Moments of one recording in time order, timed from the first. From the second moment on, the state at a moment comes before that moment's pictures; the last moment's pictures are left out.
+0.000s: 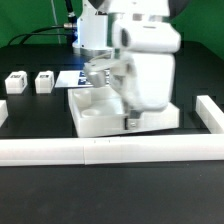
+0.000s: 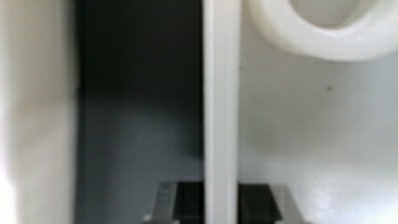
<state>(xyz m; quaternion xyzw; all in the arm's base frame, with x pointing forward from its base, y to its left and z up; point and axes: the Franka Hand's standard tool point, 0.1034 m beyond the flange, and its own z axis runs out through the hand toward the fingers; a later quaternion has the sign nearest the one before) 0.596 0.023 0.020 0.62 0.78 0.05 0.12</state>
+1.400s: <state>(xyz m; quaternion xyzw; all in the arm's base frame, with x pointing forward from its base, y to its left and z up) 0.575 0.075 0.008 0.14 0.98 -0.04 0.10</state>
